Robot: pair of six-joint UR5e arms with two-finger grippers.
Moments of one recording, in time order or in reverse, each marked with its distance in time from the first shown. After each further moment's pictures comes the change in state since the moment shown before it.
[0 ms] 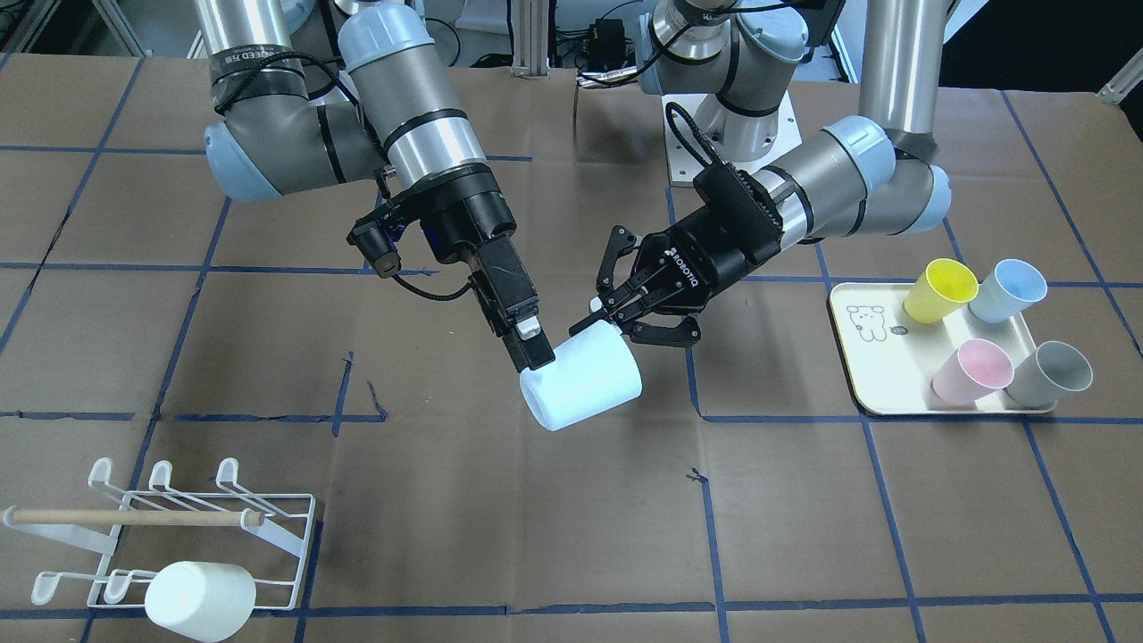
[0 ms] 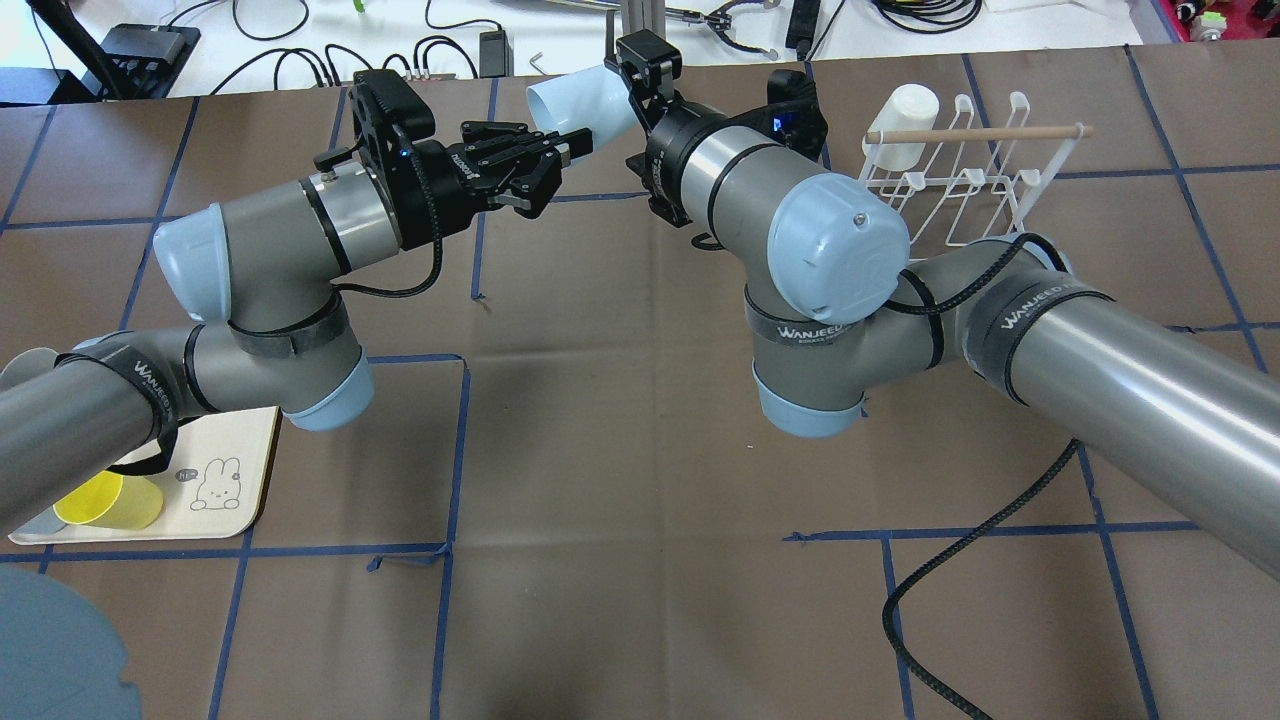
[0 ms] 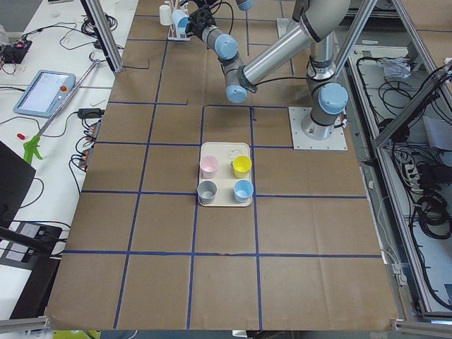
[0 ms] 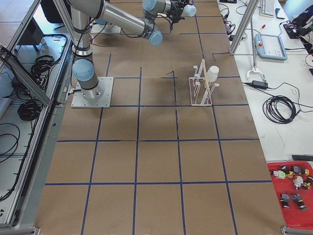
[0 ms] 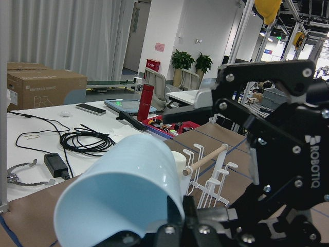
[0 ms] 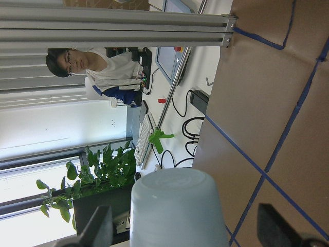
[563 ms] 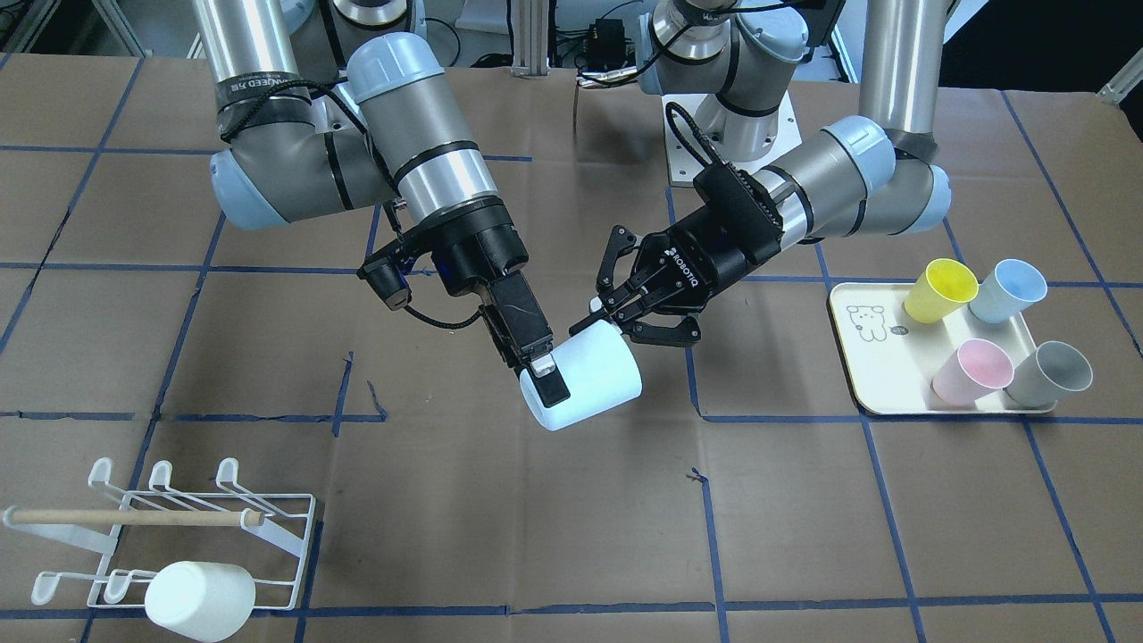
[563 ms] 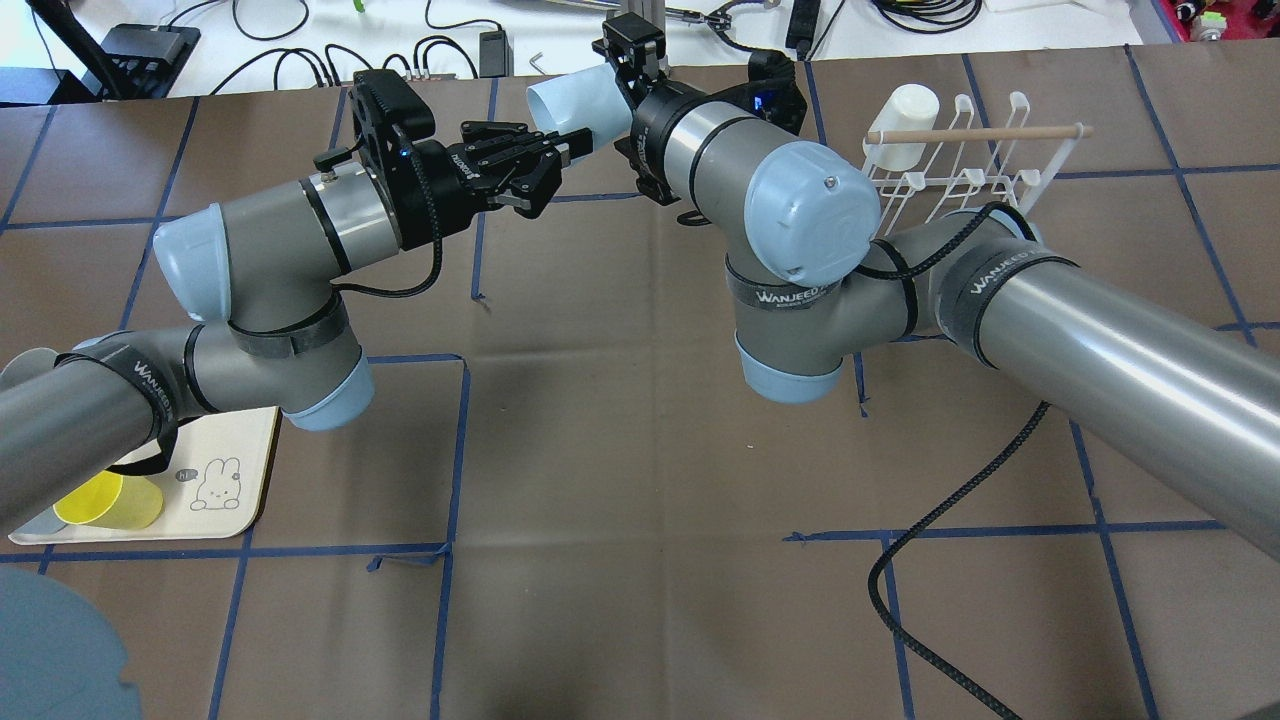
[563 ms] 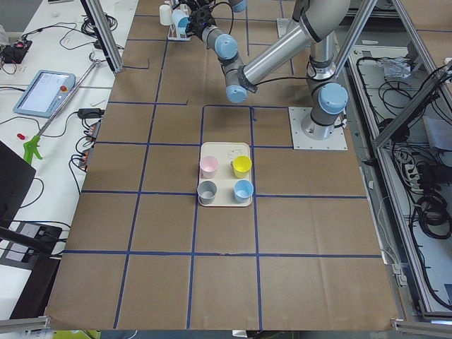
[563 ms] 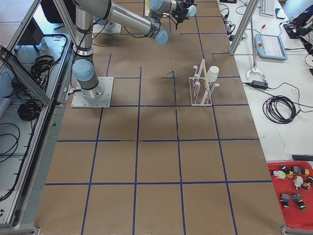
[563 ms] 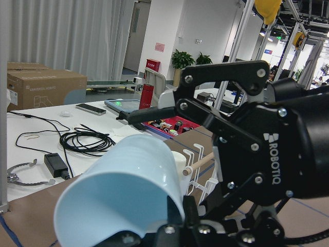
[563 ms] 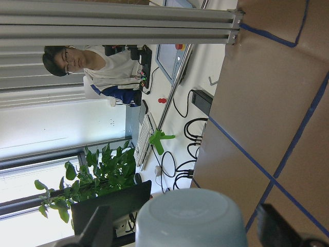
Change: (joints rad) left arm 0.000 0.000 0.000 0.000 0.000 0.000; right arm 0.002 0.065 -0.076 0.009 0.003 0.002
